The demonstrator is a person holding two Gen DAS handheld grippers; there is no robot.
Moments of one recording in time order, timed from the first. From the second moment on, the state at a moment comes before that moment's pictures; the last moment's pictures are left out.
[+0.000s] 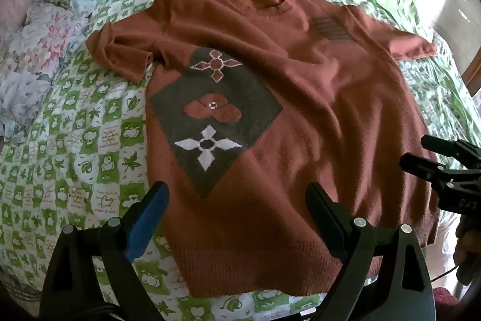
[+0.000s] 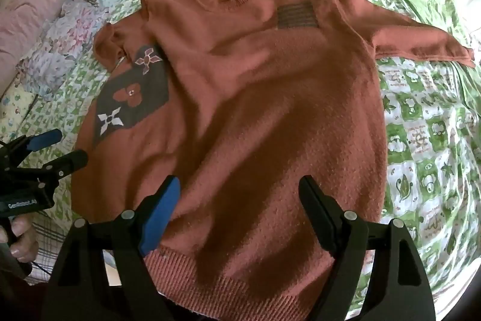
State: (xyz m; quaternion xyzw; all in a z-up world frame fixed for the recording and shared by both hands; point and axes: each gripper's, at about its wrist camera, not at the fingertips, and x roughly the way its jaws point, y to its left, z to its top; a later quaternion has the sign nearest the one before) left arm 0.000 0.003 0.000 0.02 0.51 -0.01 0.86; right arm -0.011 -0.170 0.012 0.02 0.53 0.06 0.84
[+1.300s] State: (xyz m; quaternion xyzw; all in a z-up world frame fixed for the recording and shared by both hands) left arm 0.008 -0.005 -0.003 -0.02 0.53 -0.04 0.85; right arm -0.010 -0.182 0.012 0.03 0.53 0.05 0.85
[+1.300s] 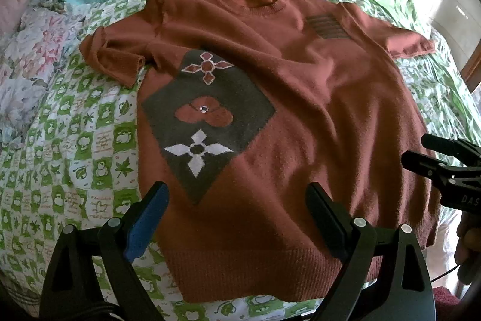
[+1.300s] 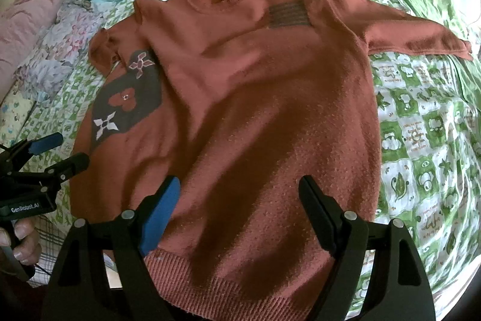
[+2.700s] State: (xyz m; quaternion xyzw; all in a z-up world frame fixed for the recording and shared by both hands) left arm 0.143 -0.008 0.000 -0.02 0.52 -0.01 0.86; right arm 0.064 -0.410 0.063 0.14 0.45 -0.15 0.87
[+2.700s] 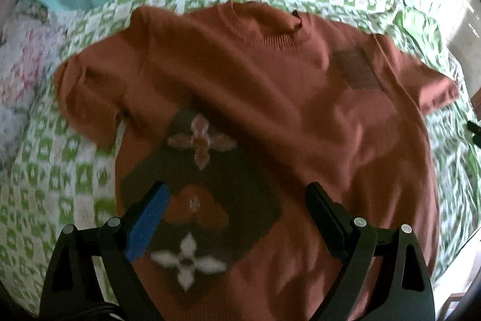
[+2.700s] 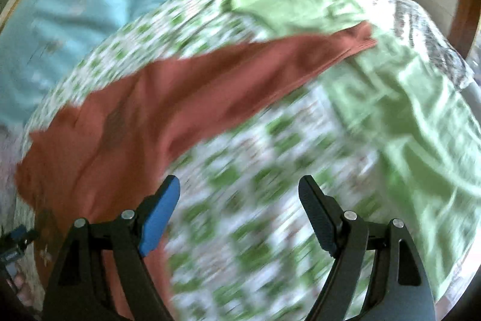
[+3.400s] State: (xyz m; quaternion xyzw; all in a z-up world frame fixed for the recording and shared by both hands) left arm 0.269 -0.034 -0.042 -0.02 0.56 -0.01 0.83; right arm 0.201 -0.655 0.047 0.25 0.43 -0.30 0.82
